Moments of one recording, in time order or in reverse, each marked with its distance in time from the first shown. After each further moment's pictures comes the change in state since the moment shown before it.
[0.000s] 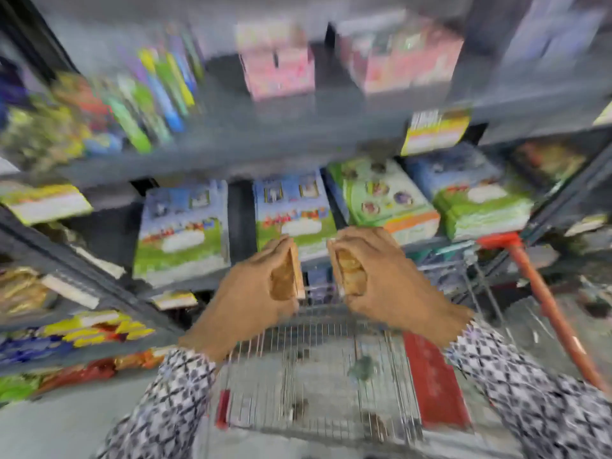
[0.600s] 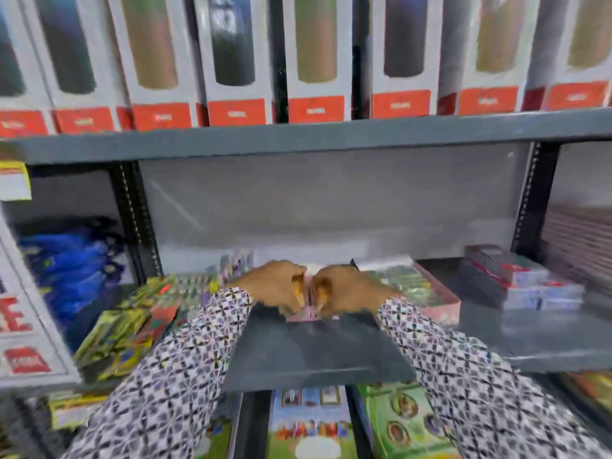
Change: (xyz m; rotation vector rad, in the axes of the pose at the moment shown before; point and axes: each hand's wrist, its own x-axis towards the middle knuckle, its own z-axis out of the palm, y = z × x) left_hand 0.234 0.059 -0.249 0.326 0.070 -0.042; right_hand 0.306 -0.031 -0.179 -0.162 -0.093 -0.105
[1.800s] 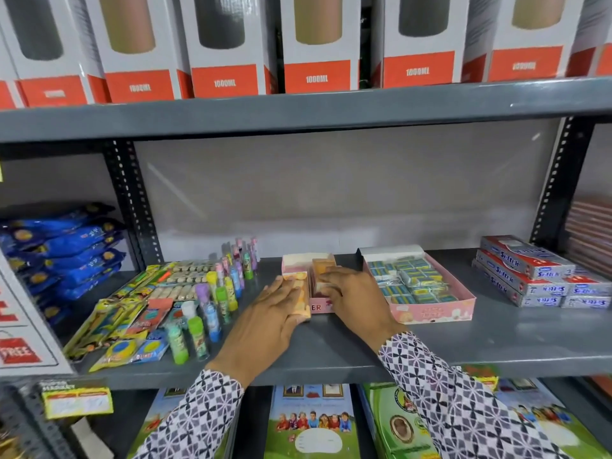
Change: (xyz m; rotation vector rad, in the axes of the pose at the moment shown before) left_hand -0.043 -0.021 0.101 0.055 0.488 0.160; right_hand -0.009 0.023 0.059 0.079 0.537 -0.118
